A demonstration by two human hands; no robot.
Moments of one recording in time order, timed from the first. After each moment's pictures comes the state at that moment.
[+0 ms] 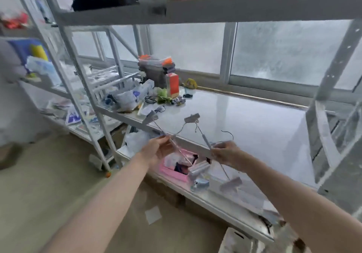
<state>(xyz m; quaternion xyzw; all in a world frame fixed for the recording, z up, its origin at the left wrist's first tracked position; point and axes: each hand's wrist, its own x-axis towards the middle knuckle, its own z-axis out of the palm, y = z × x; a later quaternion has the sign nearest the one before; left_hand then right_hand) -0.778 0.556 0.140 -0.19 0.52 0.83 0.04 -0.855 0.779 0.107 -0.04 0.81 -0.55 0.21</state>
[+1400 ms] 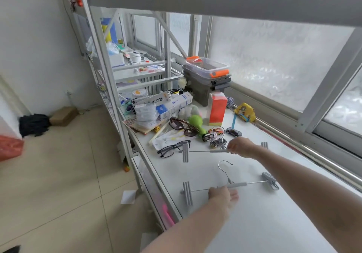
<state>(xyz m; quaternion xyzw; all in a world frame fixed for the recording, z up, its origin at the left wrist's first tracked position) -1.101 0.613 0.057 -0.47 0.29 0.83 -0.08 -1.257 0.609 0.112 -0.35 0.91 -0.09 0.19</state>
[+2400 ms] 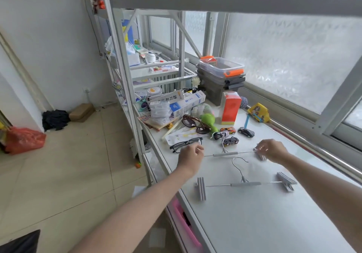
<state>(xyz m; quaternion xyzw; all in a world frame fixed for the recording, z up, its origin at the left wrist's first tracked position) -1.060 0.499 0.097 -0.35 0.81 0.44 -0.17 -1.281 0.653 0.091 -0.26 0.94 -0.18 0.13</state>
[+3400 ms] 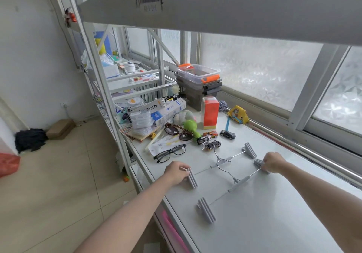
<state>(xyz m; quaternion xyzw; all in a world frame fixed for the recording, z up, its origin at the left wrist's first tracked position) -1.082 0.474 0.043 -0.34 0.82 0.47 0.00 -1.291 0.706 0.078 -0.12 0.97 -0.10 0.18</state>
